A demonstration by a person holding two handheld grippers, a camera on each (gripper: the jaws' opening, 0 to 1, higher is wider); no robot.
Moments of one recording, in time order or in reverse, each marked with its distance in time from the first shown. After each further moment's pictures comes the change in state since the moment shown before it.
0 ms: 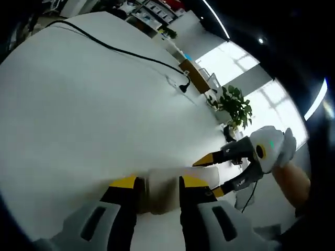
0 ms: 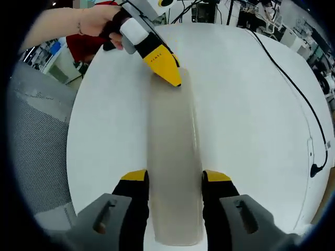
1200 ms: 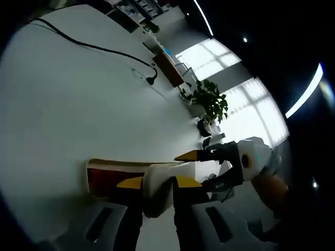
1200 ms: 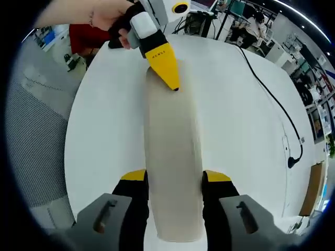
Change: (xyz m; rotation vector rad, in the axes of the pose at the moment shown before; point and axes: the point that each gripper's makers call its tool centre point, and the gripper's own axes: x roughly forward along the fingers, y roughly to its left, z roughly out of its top) left arm -0.006 -0.070 -0.008 0.001 0.049 -0.187; right arm -0.040 0.009 -0.016 -0.063 -0.041 -0.179
